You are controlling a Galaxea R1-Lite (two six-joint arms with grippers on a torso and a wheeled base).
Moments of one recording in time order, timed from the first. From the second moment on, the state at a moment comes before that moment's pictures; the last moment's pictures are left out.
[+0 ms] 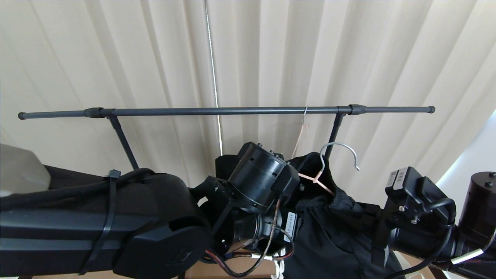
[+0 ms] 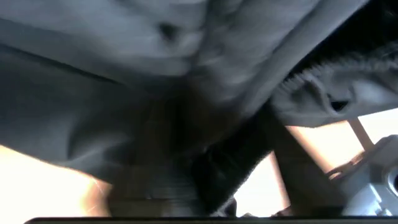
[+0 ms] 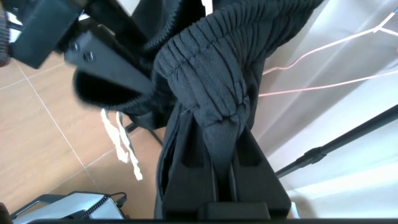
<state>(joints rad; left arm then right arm) -0.95 1.90 -1.19 0.01 0.18 -0.37 0.56 1.46 -0.33 -0.84 0.21 -0.21</state>
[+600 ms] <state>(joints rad) -1.00 1.78 -1.11 0.01 0.25 -0.34 0.55 1.47 -0.33 -0.84 0.22 -0.21</state>
